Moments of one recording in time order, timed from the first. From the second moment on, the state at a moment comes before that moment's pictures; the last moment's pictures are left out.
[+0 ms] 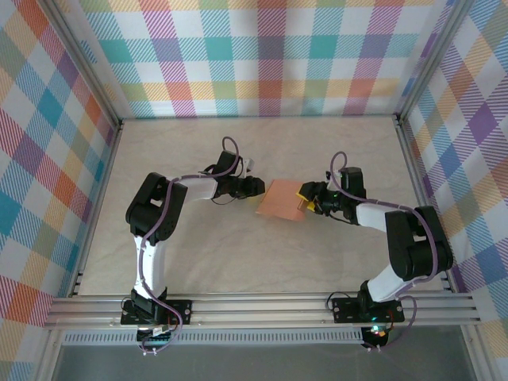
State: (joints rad) left arm -0.47 2.06 1.23 -0.03 0.52 -0.58; right arm 0.18 1.58 0.64 0.24 -0.76 0.95
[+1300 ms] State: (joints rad) left arm -0.47 1.51 0.74 0.40 0.22 -0.57; right arm 0.09 1.48 0.71 0.24 -0.94 1.10
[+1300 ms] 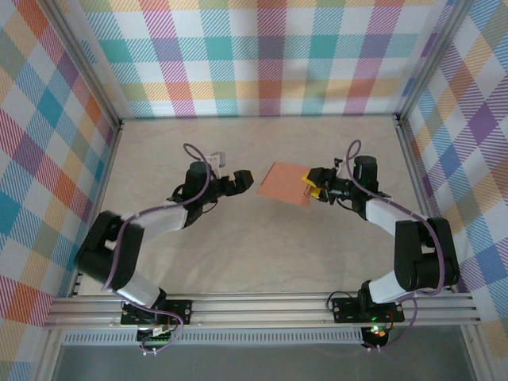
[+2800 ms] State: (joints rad) left arm -0.93 1.86 0.64 1.28 -0.54 1.15; right arm 0.07 1.40 0.68 0.26 -1.04 1.15
